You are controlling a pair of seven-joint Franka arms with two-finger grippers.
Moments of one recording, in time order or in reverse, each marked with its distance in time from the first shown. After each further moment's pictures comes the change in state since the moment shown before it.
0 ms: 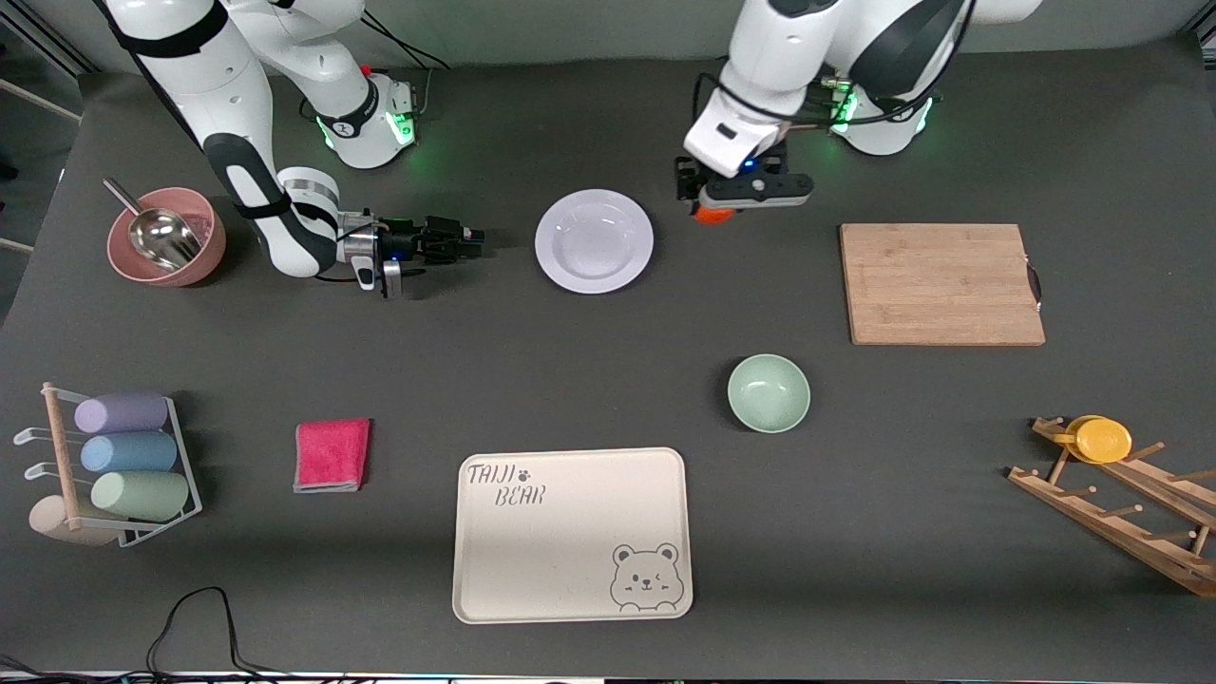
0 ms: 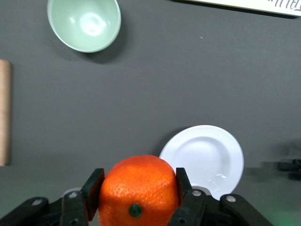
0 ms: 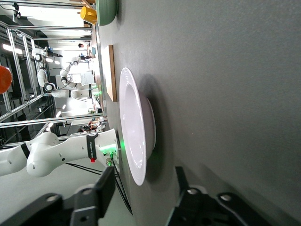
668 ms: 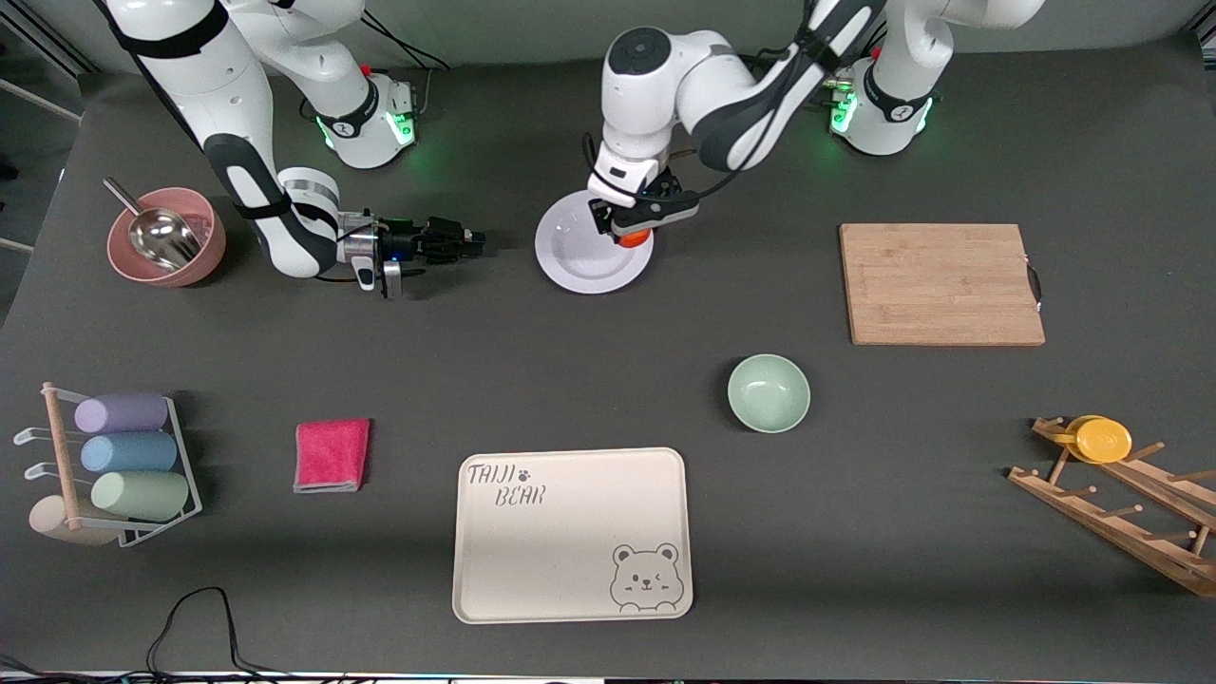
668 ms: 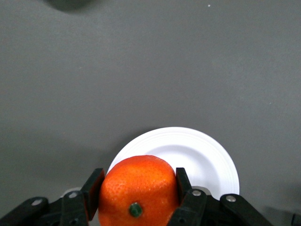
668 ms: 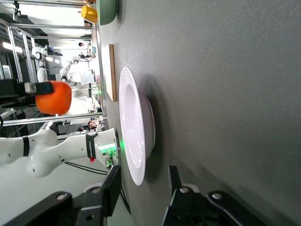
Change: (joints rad) left arm -0.172 0.381 -0.079 0.057 0.508 0.225 -0.734; right arm 0.000 0.009 0.000 0.003 0.000 0.000 -0.026
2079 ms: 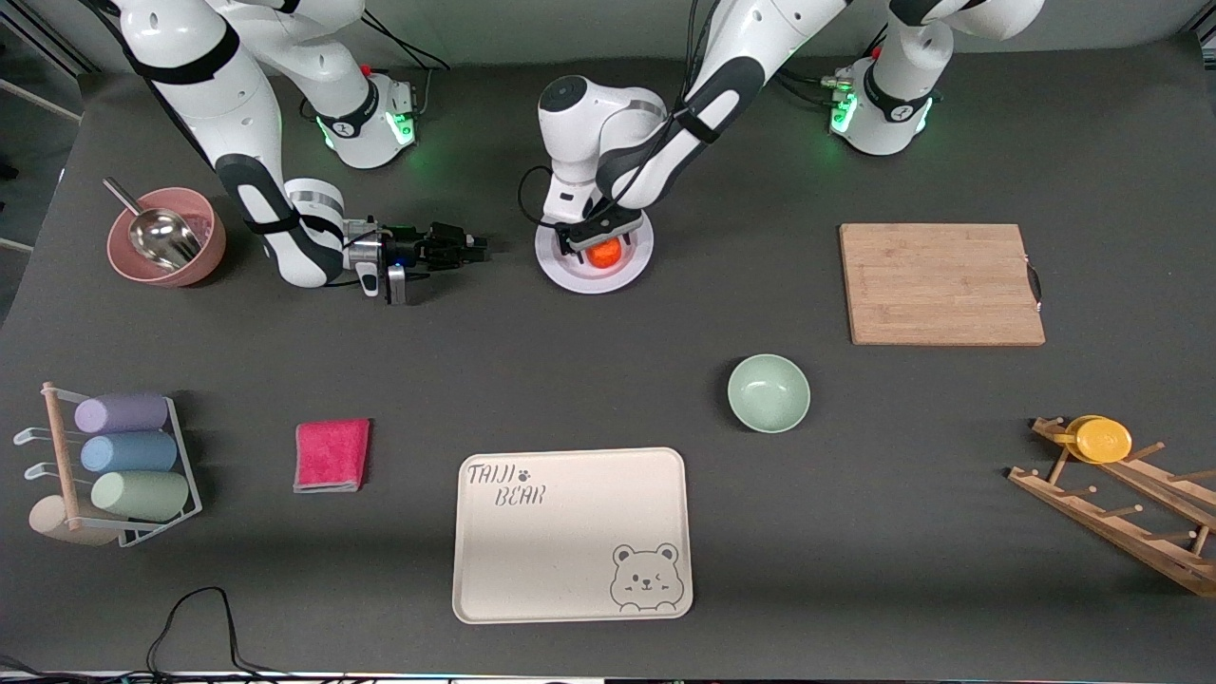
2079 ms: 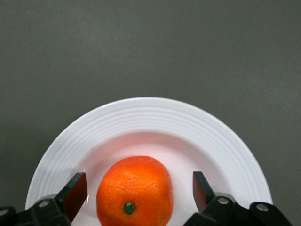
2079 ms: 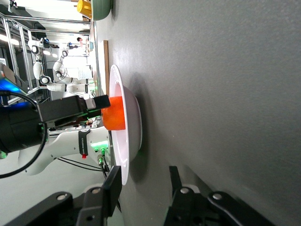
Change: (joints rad) left arm -0.250 0.336 0.115 0.202 0.313 -0.058 -0.357; right arm 0.000 0.071 0.000 0.037 0.000 -0.001 -0.049
